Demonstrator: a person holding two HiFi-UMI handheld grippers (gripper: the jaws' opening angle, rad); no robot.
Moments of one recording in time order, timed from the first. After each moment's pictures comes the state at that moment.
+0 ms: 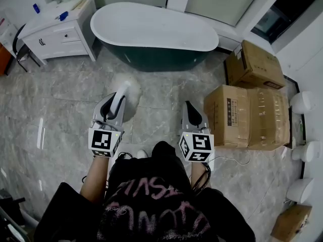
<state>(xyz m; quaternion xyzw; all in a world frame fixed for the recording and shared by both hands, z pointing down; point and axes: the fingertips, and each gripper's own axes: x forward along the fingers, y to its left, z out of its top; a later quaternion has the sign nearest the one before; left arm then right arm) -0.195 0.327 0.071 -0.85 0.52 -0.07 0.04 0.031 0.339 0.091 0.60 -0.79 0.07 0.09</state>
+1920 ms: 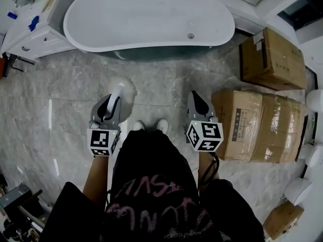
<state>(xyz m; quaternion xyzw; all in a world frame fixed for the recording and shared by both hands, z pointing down) -0.121 0.054 0.195 -0.82 0.52 -0.21 -0.08 0.141 0.039 0.205 0.57 -0.78 0.21 0.12</state>
